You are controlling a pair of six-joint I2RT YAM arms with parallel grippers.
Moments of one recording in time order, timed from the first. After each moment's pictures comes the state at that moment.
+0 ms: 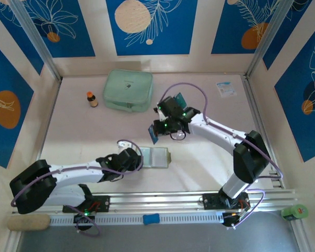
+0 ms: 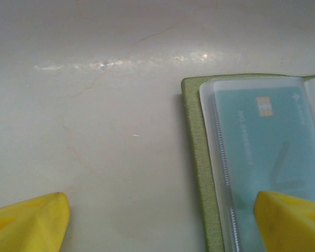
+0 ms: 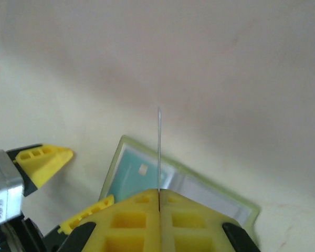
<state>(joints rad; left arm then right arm) -0.96 1.22 0.41 -0.16 -0.39 -0.77 0.75 1.61 1.22 -0.62 -0.20 0.52</state>
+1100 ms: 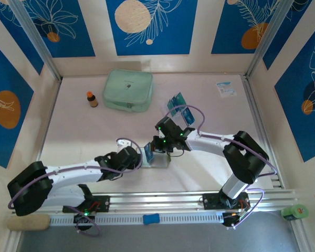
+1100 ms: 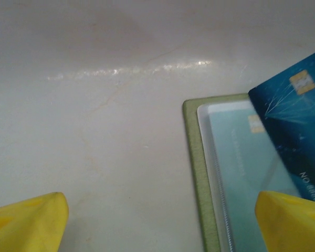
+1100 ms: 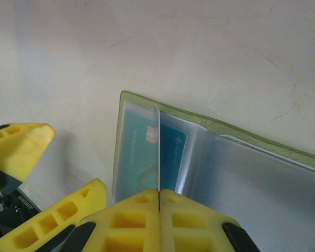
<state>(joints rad) -0.96 1.19 0.44 -0.22 -0.41 -0.74 0.81 1.63 0.92 -0.25 -0.31 0.82</state>
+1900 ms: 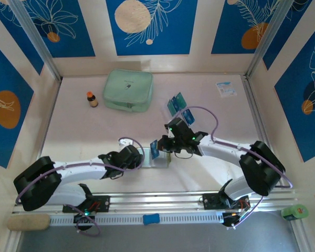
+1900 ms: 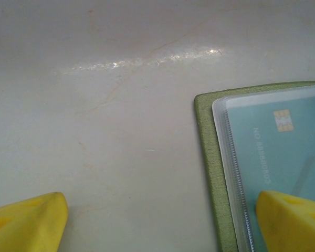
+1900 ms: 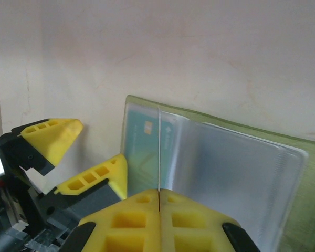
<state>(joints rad) -0.93 1.28 0.45 -0.19 -0.40 -0.70 0.75 1.44 0.75 -0.18 -0.30 0.86</state>
